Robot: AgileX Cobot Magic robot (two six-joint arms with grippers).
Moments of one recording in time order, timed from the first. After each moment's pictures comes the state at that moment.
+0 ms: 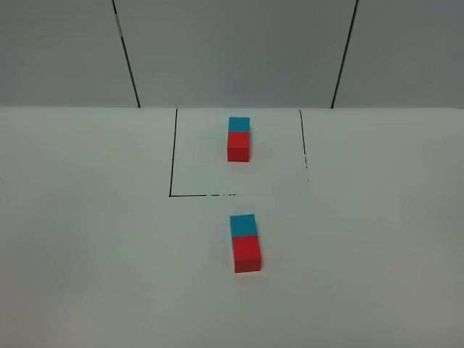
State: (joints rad) left arm 0.00 -0.01 -0.51 -0.05 1.07 0.05; right arm -0.04 0.25 -0.58 -0.04 1.06 0.14
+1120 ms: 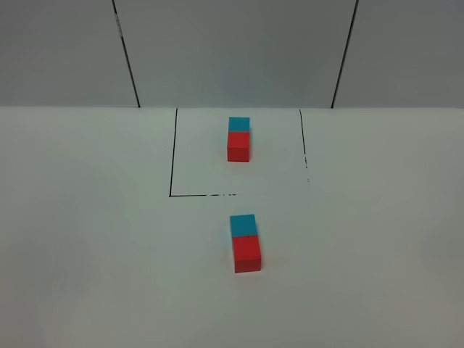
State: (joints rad) left arm 0.00 -0.01 -0.51 -0.05 1.07 0.05; right arm -0.04 -0.01 -0.50 0.09 1.06 -0.10
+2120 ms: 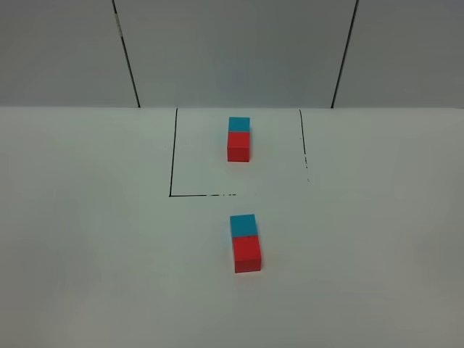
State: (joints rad) left arm 0.00 -0.01 -0.51 -0.05 1.07 0.05; right arm 0.02 -0.01 -0.50 0.13 1.06 -0.13
